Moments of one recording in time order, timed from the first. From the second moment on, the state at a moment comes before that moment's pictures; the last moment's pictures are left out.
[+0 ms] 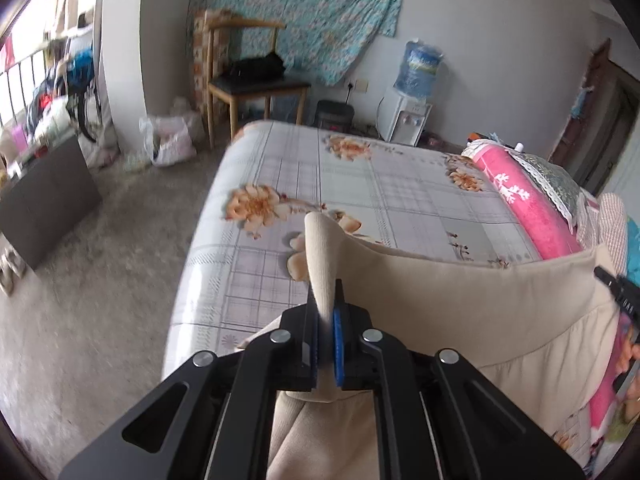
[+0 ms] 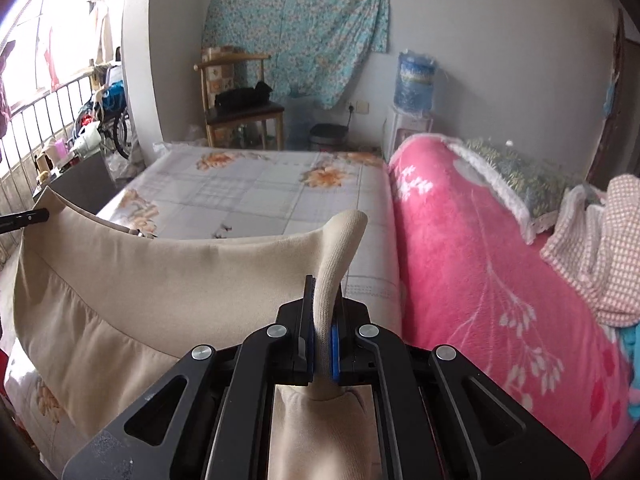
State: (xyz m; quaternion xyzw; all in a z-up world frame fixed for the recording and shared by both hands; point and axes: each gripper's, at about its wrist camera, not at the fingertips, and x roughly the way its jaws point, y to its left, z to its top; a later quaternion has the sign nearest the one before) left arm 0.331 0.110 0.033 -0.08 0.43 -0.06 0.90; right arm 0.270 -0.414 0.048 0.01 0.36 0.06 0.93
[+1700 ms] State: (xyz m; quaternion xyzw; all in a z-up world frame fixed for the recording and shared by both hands) left arm 0.161 0.155 -0.016 -0.13 0.44 -0.05 0.89; right arm 0.124 -0.395 0.008 -0.02 0.45 0.08 0.89
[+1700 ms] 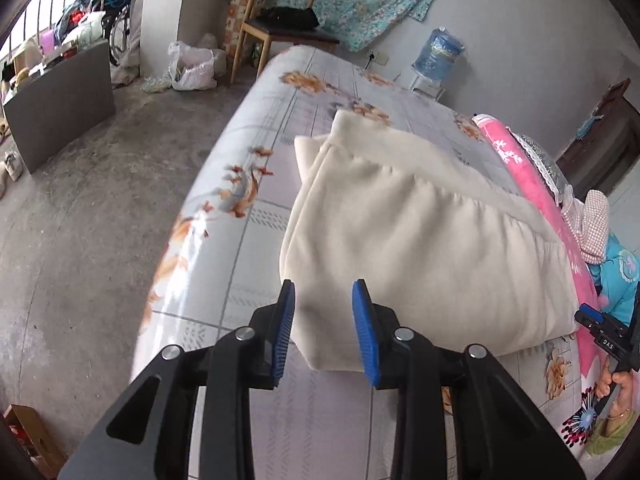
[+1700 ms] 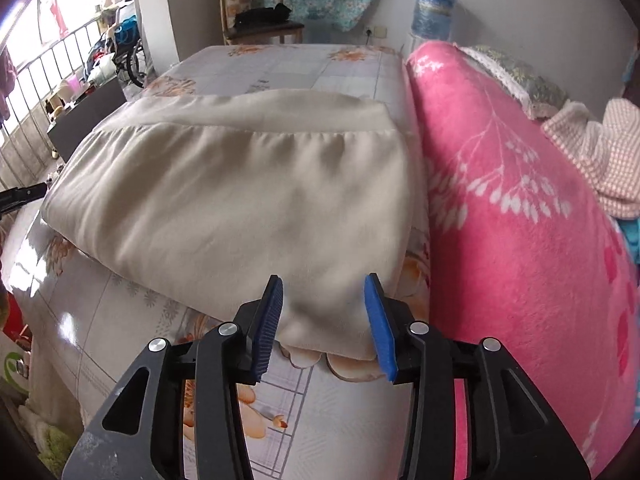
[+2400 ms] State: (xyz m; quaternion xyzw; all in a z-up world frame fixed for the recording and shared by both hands) left arm 0.164 0.079 -0.023 -0.04 0.43 -0.05 0.90; right arm 0.153 -0.233 0.014 -0.01 0.40 0.22 0.89
